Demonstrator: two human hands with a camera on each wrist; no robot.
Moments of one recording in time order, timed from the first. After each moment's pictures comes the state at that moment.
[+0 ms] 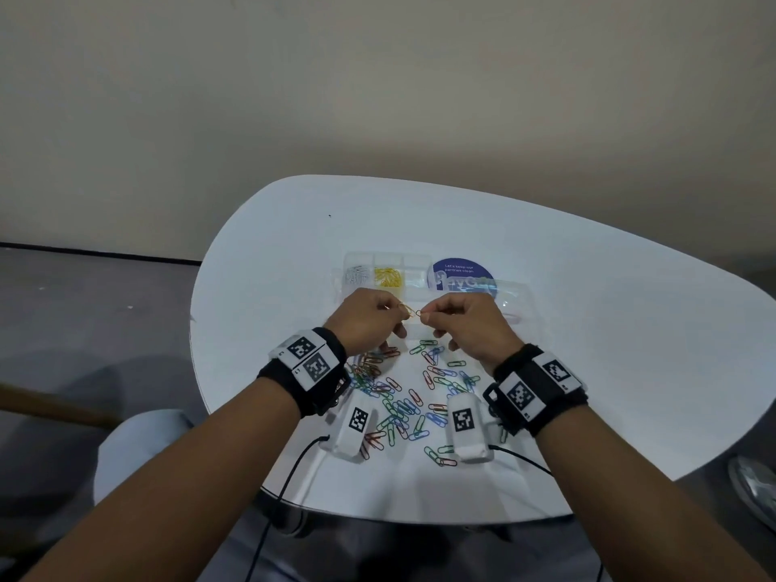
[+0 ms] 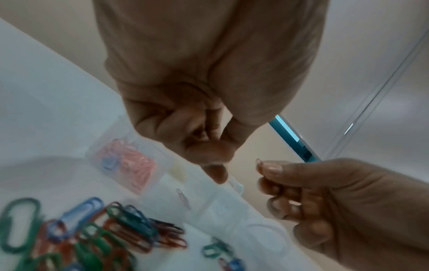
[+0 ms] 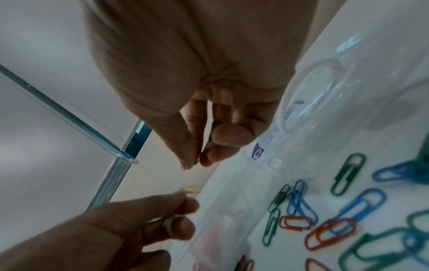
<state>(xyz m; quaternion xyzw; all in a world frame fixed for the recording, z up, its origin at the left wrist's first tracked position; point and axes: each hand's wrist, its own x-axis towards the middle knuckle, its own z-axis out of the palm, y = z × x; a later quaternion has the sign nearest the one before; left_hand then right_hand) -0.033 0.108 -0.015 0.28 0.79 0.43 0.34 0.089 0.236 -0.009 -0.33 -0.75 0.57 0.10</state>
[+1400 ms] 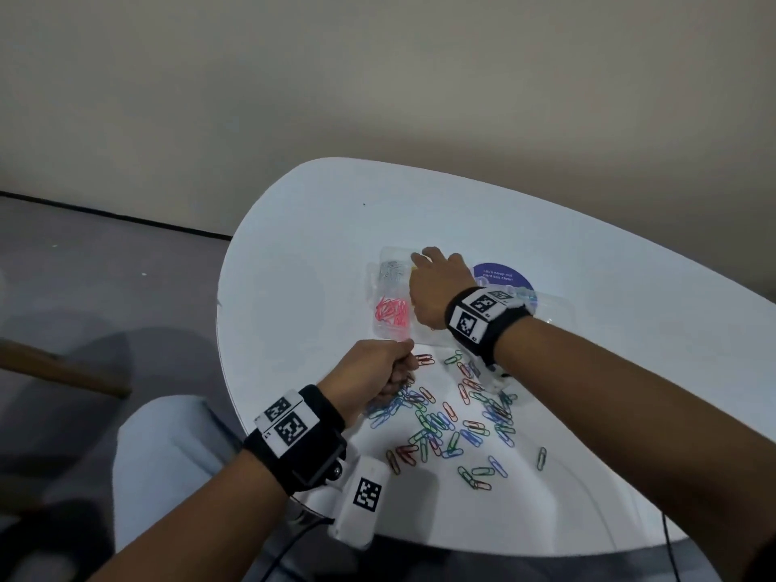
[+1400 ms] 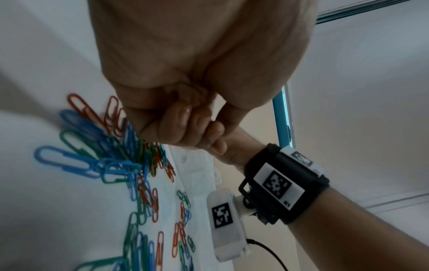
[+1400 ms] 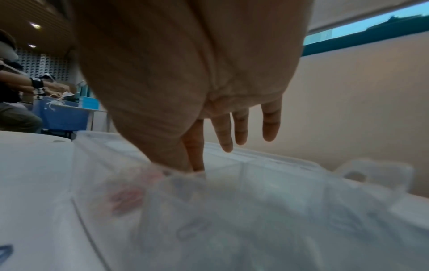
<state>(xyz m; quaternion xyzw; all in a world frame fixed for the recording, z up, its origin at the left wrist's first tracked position) -0.018 0.053 -0.034 0.06 0.64 0.58 0.49 -0.036 0.222 -0.015 -0.09 -0.97 -0.13 -0.17</state>
